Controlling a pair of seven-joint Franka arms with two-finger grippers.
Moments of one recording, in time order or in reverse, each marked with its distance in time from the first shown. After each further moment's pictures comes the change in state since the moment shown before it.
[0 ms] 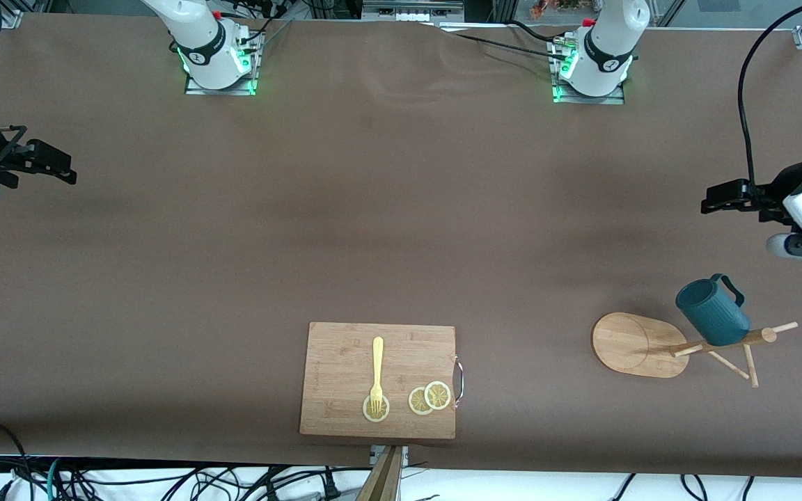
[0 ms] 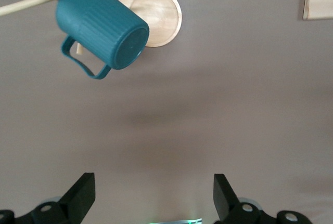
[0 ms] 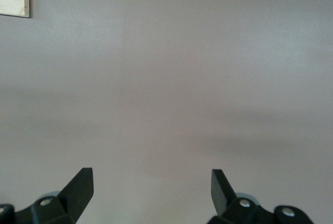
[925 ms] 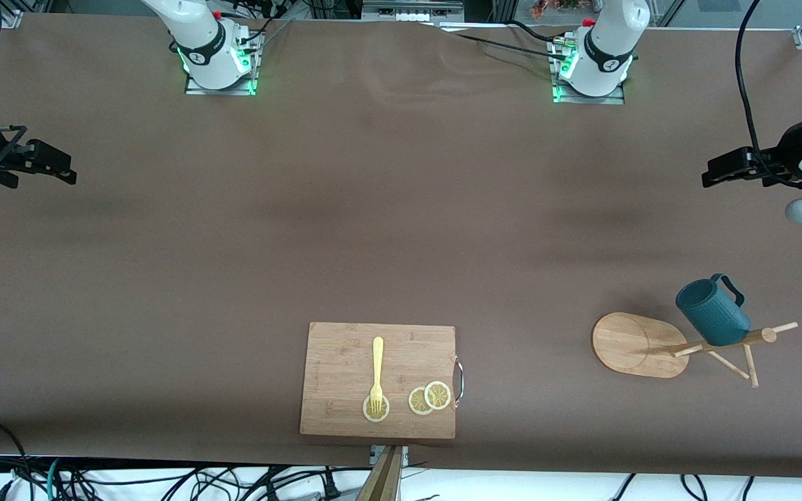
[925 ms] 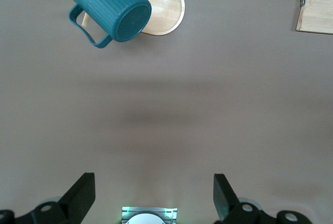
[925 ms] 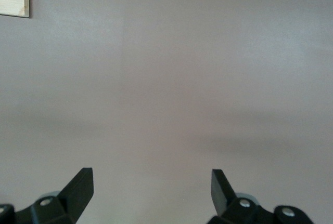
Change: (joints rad) left arm 0.001 -0.086 -0.037 -0.043 0.000 -0.045 -0.145; right arm 0.000 0.000 0.000 0.000 0.000 0.000 0.000
